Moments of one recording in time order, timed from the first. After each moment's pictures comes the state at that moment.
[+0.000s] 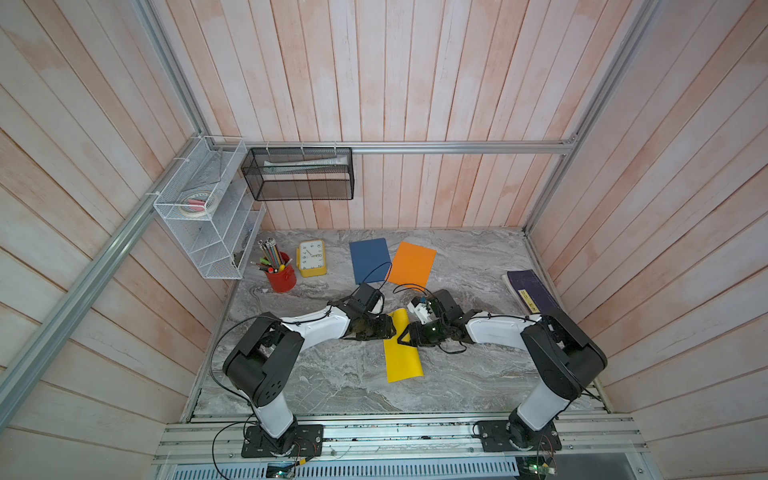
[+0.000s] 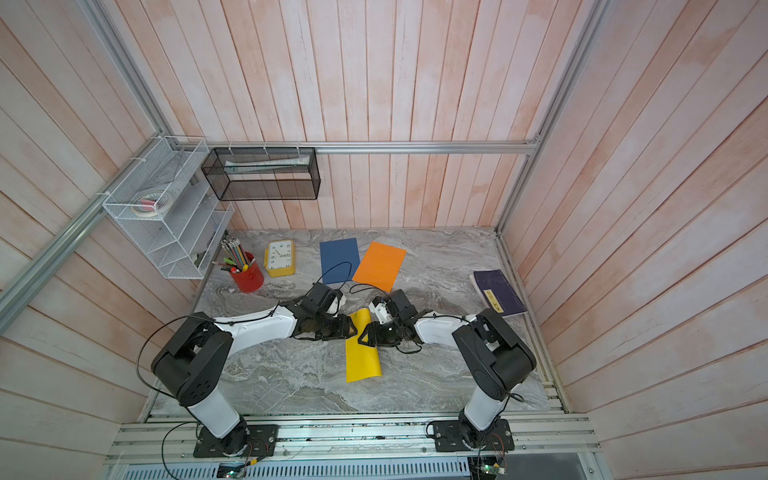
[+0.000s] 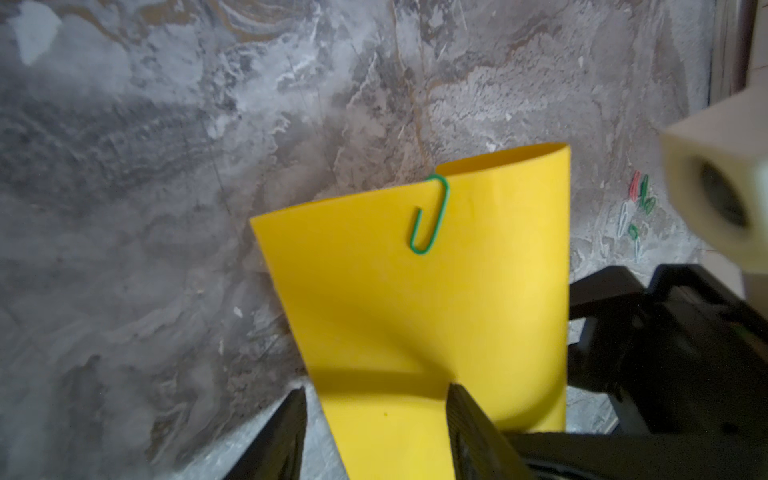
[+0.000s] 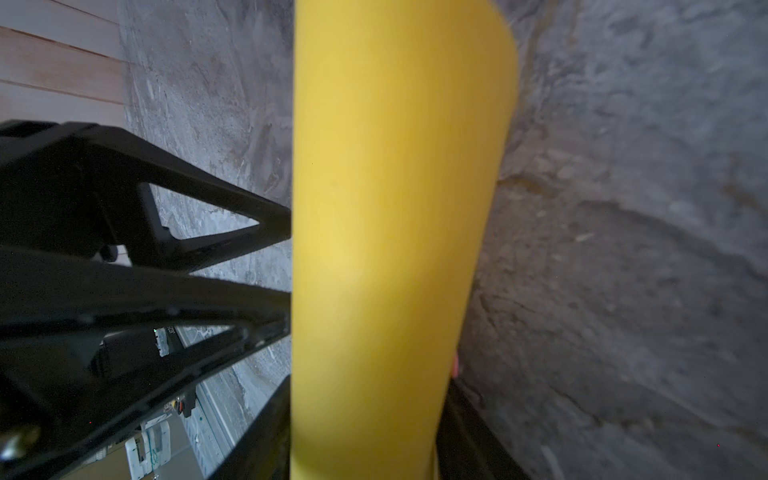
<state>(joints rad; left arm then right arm) -0.64 1.71 0.95 -0.29 0.34 -0.57 0.64 1.69 0.78 -0.08 -0.56 0.55</state>
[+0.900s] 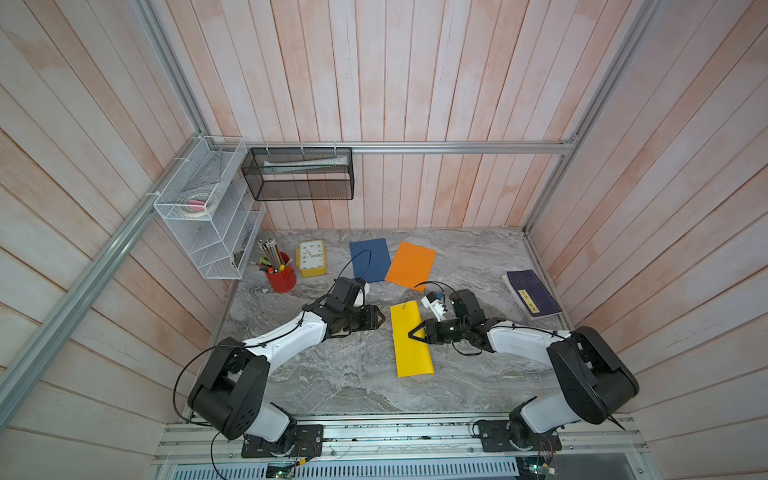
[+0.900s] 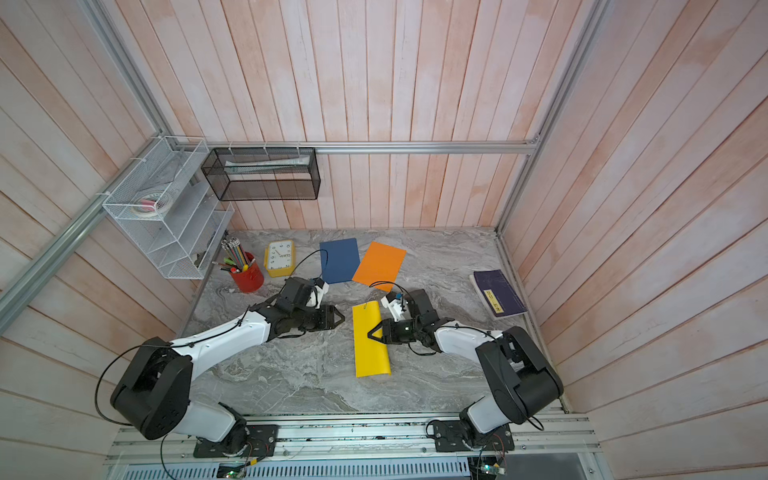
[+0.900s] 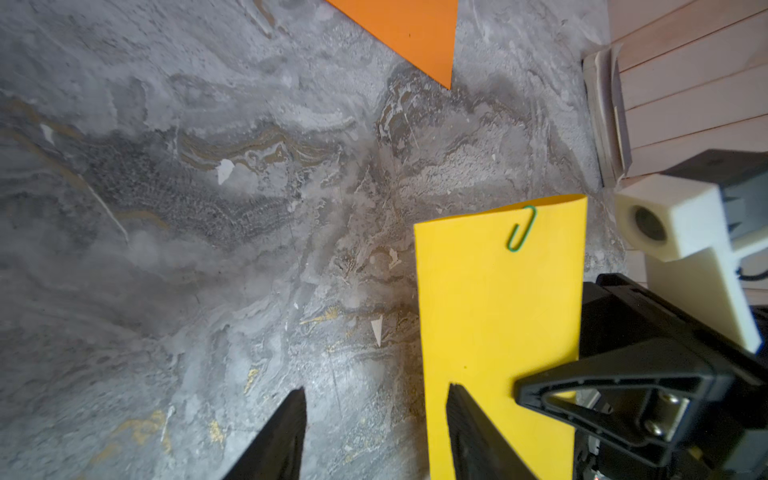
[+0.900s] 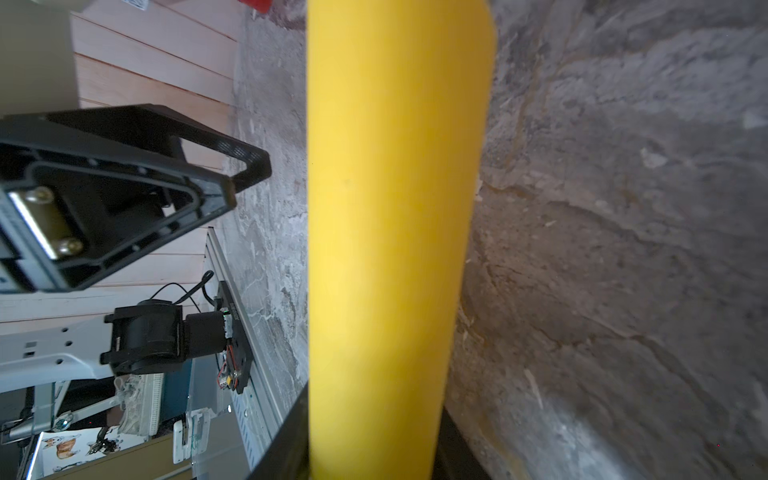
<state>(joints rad) -0.53 1.47 0.85 -0.25 0.35 -0.54 0.51 1.50 0.61 0.09 -0.75 0.55</state>
